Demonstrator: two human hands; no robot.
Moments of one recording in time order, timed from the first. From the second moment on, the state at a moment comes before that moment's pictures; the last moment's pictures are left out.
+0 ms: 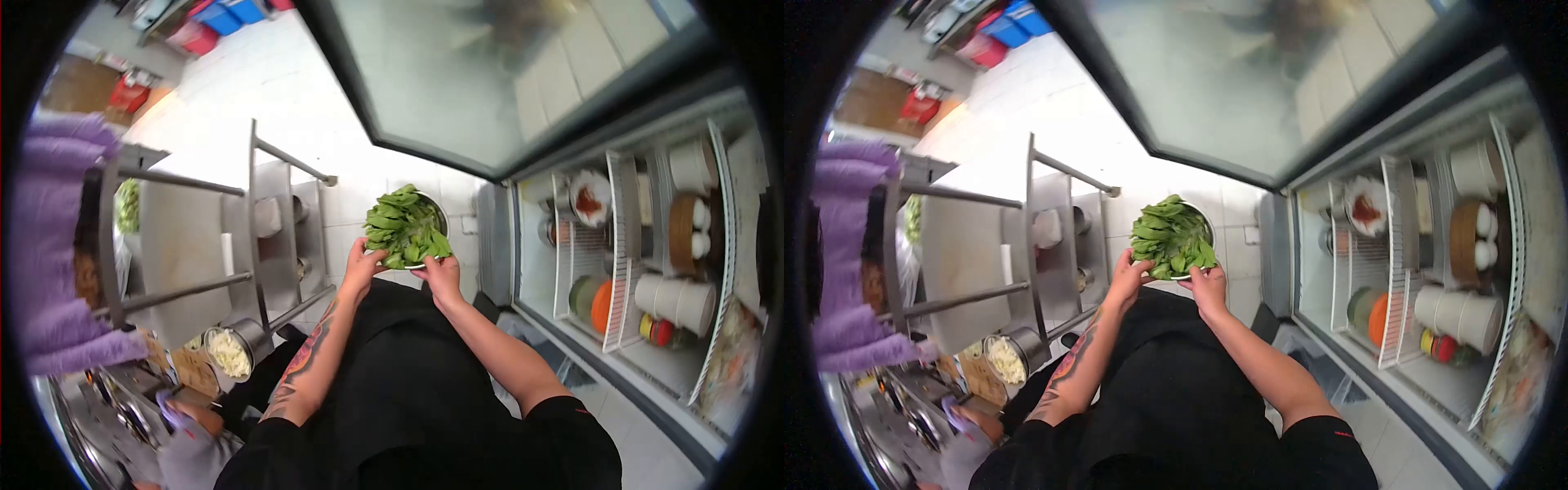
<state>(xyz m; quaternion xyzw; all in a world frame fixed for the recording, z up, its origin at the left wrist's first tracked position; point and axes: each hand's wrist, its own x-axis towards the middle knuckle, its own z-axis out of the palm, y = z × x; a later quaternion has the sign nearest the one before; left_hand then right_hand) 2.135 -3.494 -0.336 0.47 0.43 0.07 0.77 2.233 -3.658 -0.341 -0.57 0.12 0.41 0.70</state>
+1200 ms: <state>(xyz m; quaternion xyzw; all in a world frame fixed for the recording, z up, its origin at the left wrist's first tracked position) 2.098 -3.290 -0.283 0.24 0.46 0.33 0.79 2.171 -3.543 -0.208 -0.80 -0.53 0.25 0.15</state>
